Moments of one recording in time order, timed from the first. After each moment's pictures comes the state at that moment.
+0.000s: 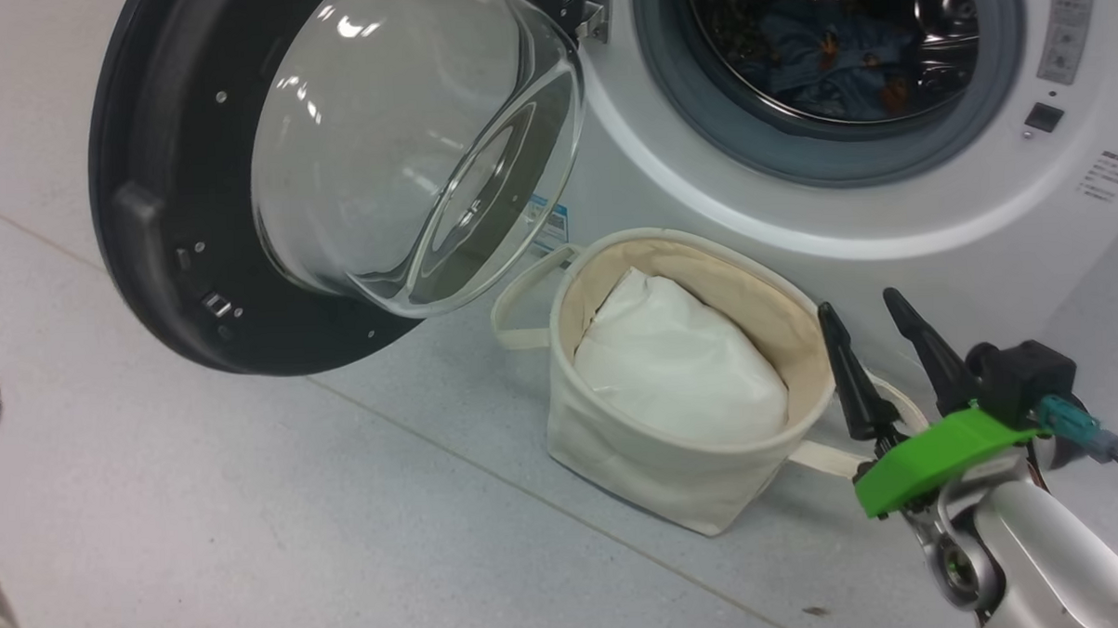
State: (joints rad) left arm -0.66 0.22 0.51 0.52 -0.87 -0.03 0.13; right arm -0.34 -0.33 0.43 0.32 0.54 0.13 -0.26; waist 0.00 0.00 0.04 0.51
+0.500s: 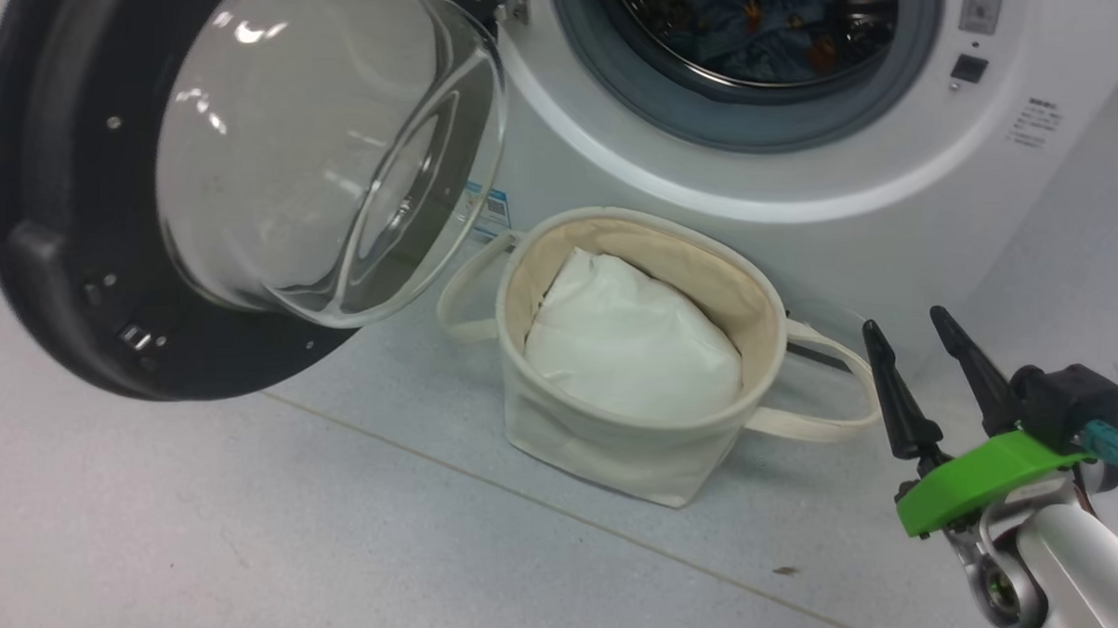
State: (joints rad) left arm -0.90 0.33 0.58 0.96 -1.04 -0.07 0.32; right arm -0.25 -0.37 0.36 0.27 0.51 0.13 -0.26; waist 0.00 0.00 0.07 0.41
